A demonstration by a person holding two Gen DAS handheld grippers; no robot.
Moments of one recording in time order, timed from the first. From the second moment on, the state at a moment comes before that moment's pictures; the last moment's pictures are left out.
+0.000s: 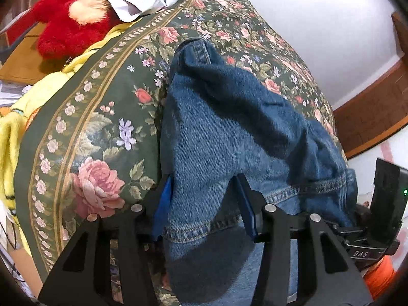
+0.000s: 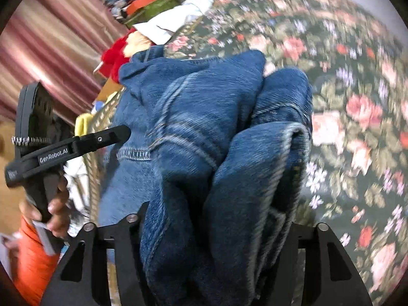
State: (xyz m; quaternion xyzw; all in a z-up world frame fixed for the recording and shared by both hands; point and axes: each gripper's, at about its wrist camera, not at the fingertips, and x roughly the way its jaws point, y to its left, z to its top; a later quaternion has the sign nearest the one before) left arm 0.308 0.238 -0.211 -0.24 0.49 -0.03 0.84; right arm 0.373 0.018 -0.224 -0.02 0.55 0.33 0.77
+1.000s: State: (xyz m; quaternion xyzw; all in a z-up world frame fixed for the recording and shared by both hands) left arm 0.247 0.184 -0.163 -0.03 0.44 0.05 0.90; right arm 0.365 -0.052 -0.133 -0.06 0.48 0.34 0.81
